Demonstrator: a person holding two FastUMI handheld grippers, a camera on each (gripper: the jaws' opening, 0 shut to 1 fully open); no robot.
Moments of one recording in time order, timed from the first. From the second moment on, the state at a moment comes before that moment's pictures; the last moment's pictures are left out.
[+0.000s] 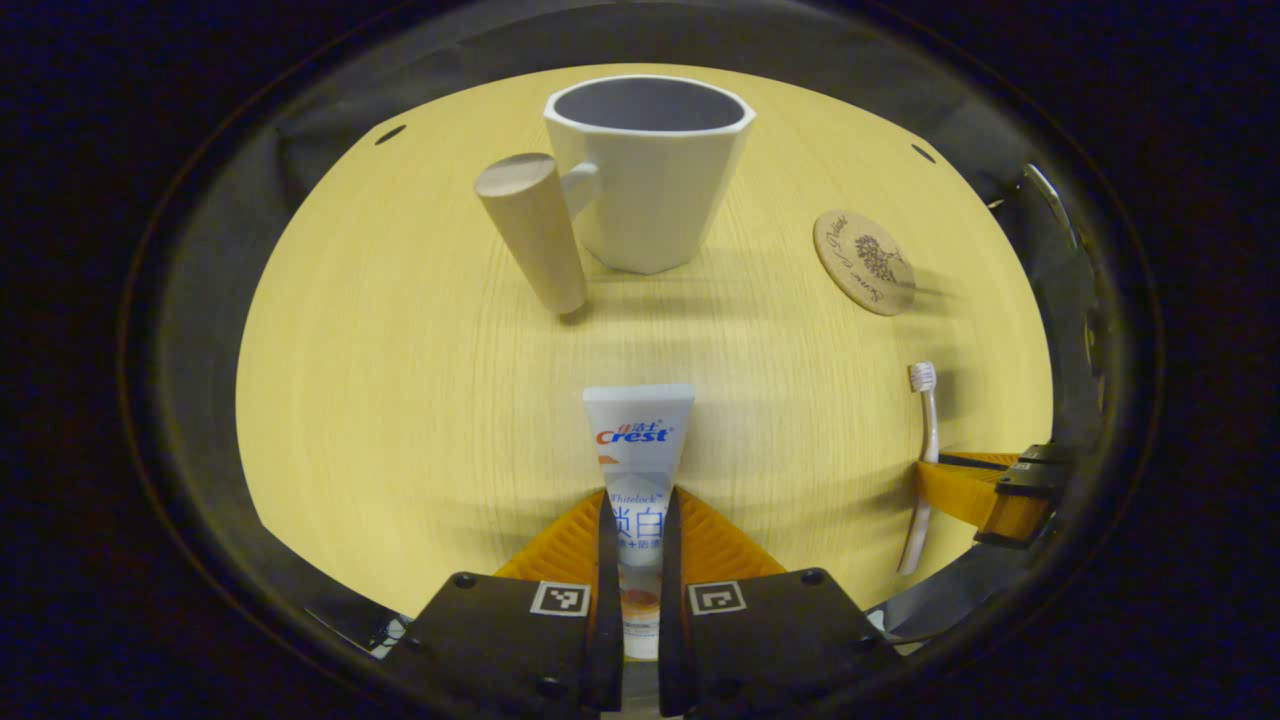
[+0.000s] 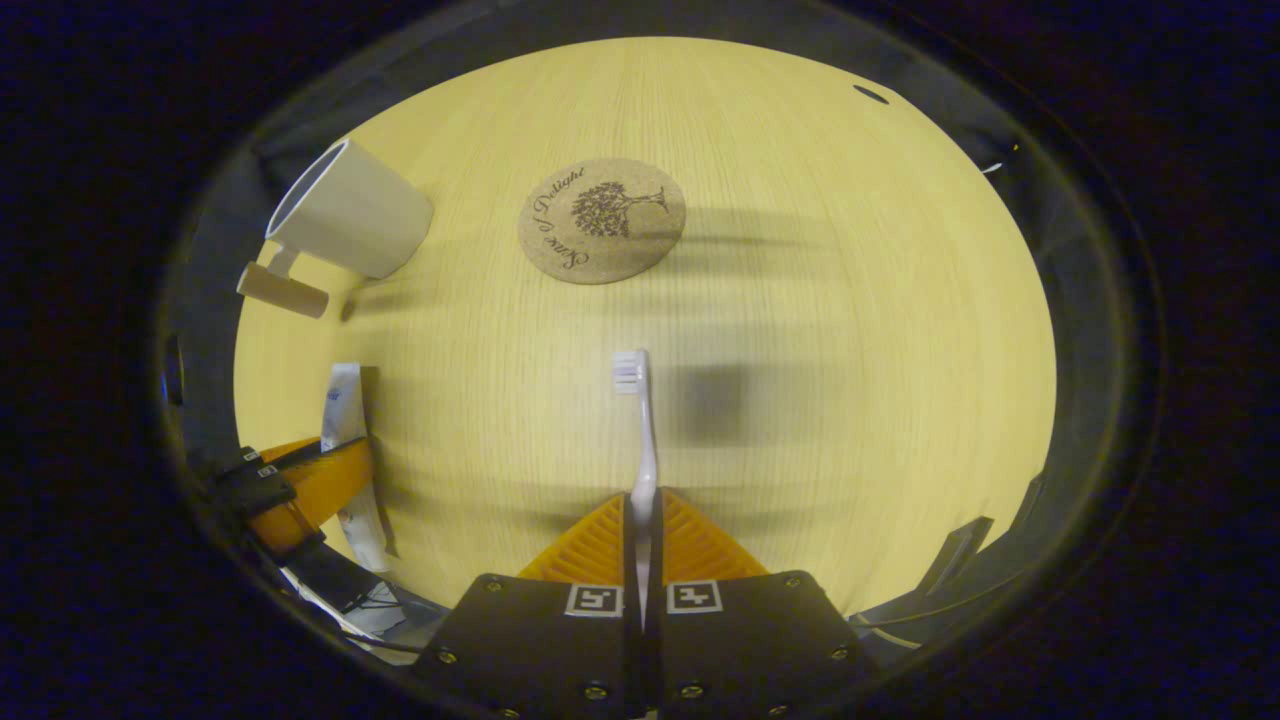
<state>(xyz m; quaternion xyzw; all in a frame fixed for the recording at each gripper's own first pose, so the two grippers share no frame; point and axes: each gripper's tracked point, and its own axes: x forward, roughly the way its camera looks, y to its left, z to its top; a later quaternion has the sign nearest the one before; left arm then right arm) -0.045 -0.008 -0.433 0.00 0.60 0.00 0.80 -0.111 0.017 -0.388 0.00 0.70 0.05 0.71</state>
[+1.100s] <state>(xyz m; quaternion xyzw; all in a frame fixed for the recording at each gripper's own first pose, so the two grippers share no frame) 0.028 -0.016 -0.280 -0.04 0.47 -0.03 0.88 -0.101 0.032 -0.361 0.07 0.67 0.05 0.73</state>
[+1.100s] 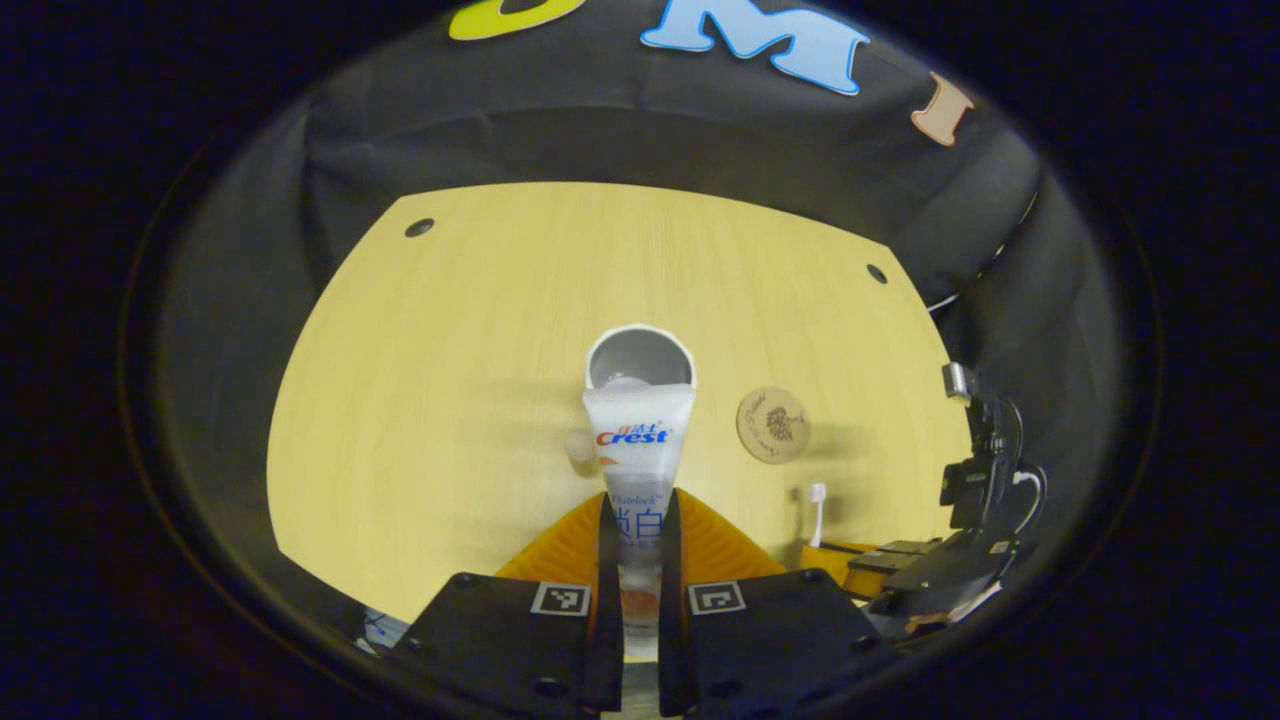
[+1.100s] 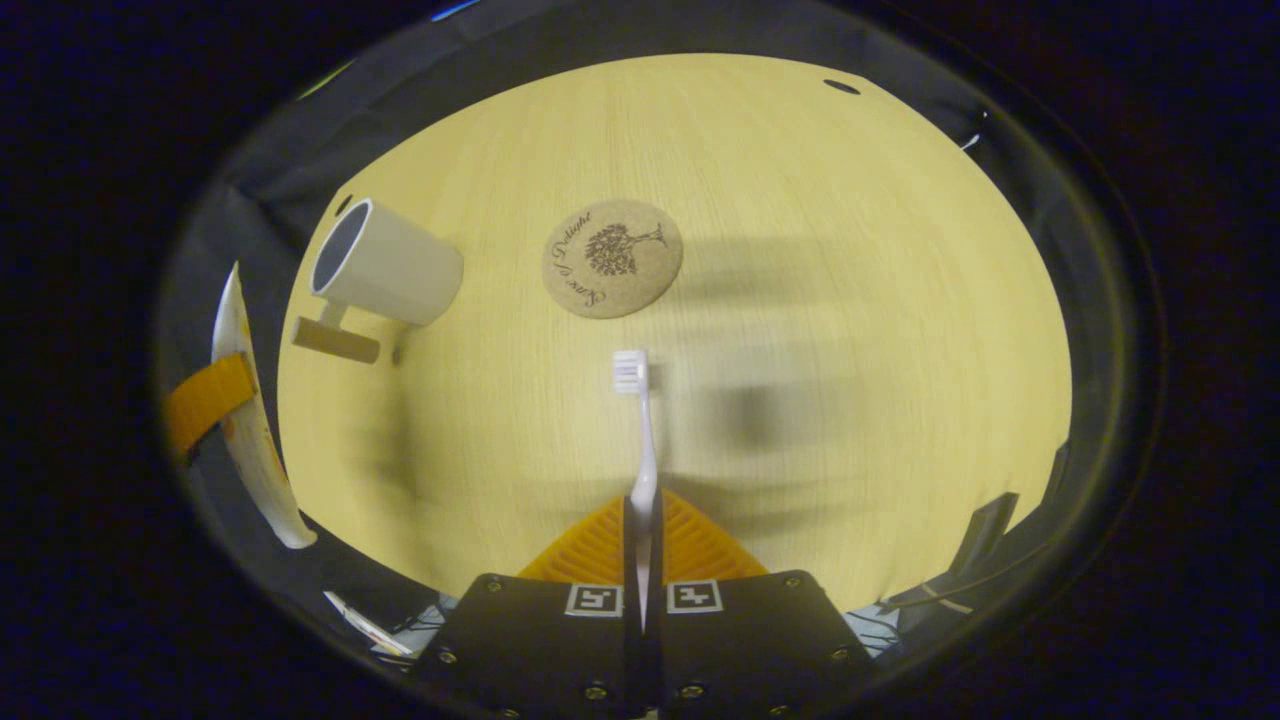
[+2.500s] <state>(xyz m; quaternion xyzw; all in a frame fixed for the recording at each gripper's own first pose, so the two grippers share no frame) 0.197 0.025 -0.309 -0.02 0.29 -0.07 0.95 -0.061 0.012 -0.319 0.17 0.64 -0.02 0.75</state>
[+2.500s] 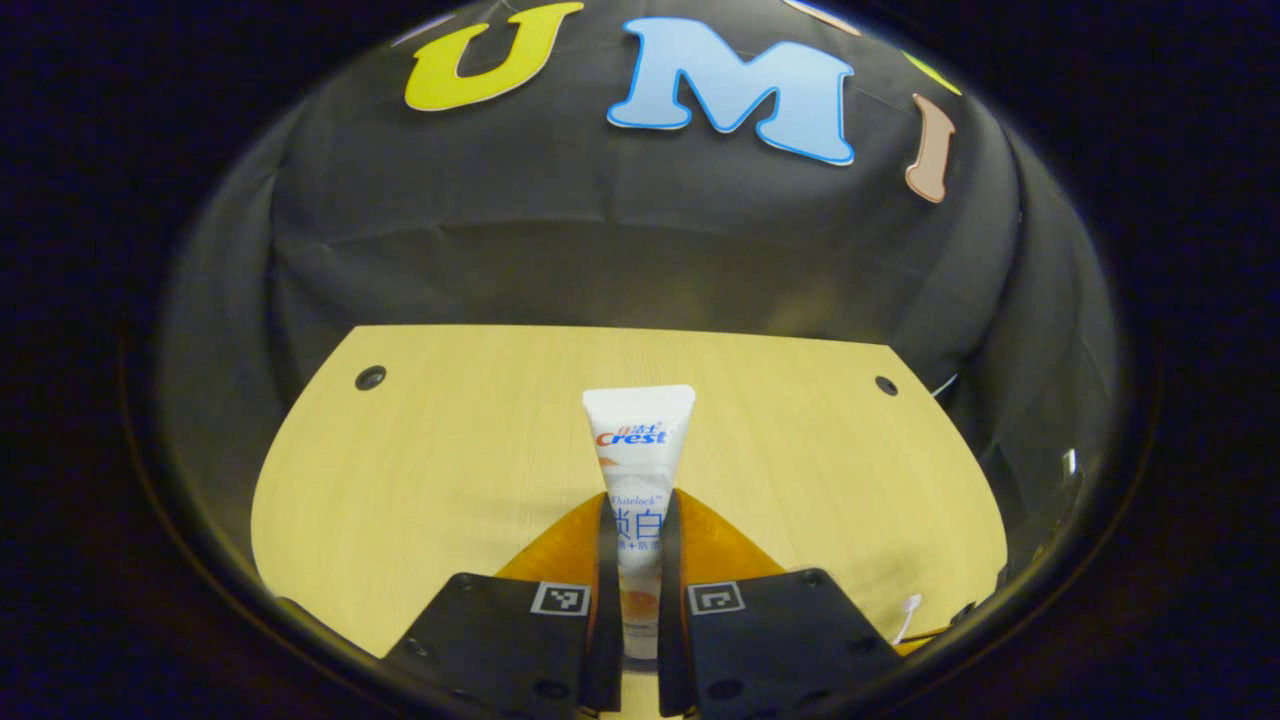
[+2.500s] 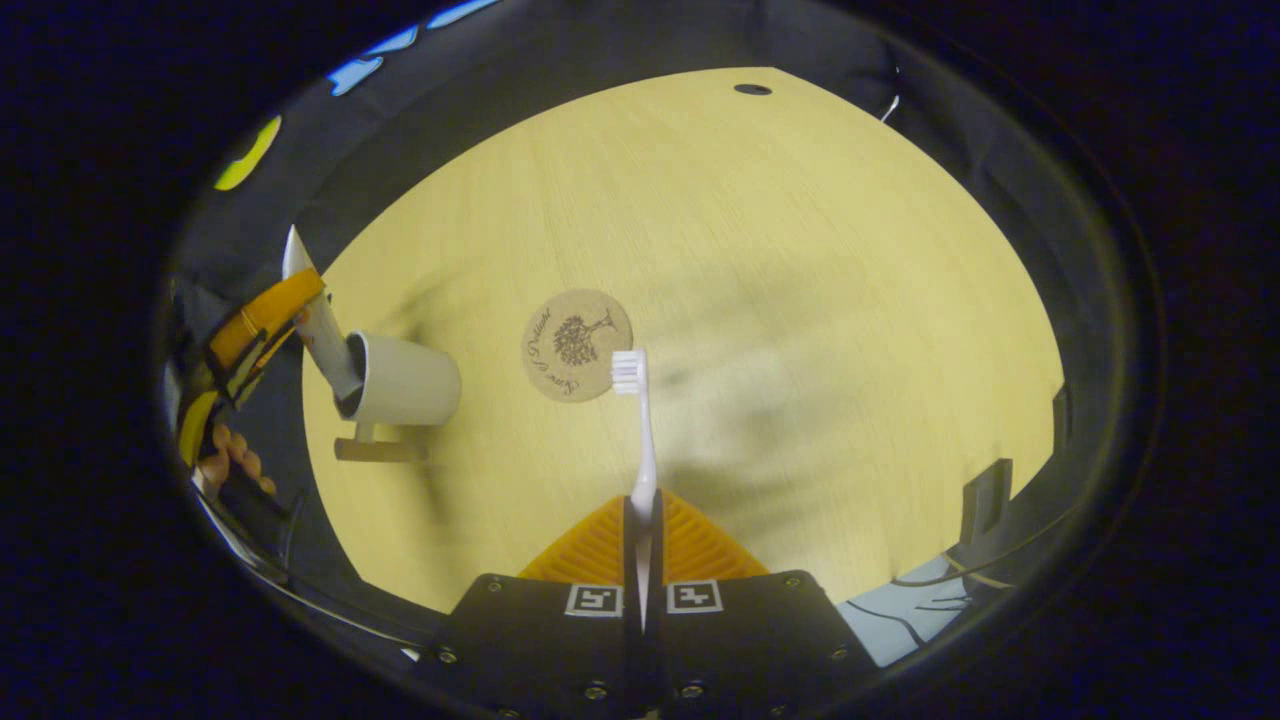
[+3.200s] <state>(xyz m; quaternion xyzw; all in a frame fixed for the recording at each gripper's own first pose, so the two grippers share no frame) 0.163 0.029 -0.335 -0.01 0.27 -0.07 0.96 -0.031 0.028 -0.300 0.18 0.62 0.01 0.76</state>
